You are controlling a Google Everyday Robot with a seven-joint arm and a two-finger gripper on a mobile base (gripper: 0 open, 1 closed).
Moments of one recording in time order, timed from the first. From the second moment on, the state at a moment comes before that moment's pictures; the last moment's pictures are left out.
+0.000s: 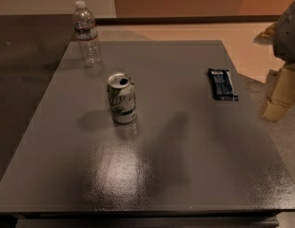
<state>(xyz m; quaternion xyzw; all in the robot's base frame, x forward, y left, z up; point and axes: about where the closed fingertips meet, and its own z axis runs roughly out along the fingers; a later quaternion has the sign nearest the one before) 0.438 -0.217 0.976 -0.60 0.78 -0.03 0.16</state>
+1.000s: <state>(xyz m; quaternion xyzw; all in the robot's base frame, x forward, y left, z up) 0.468 -0.219 0.976 -0.59 0.79 -0.01 0.19</state>
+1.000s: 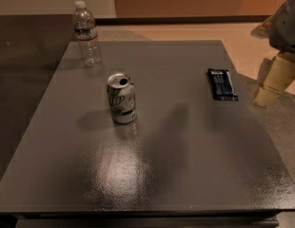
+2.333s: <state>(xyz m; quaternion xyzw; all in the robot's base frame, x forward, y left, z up) 0.565 -0.250 0.905 -0.54 0.79 0.08 0.26</state>
